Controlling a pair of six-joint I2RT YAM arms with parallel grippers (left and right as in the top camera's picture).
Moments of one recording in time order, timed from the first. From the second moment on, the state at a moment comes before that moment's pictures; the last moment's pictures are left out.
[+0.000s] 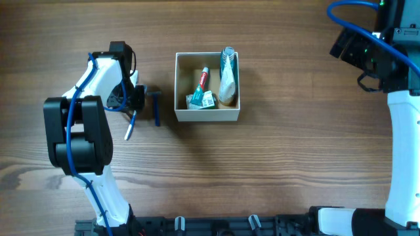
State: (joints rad) left arm 0.01 2.08 1.42 -0.99 -0.06 -0.05; right arm -0.02 1.52 1.83 -1.25 0.25 0.39
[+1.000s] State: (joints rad) left arm -0.15 1.61 1.58 -1.16 0.06 -0.27; right arm -0.02 1.52 1.83 -1.25 0.25 0.39
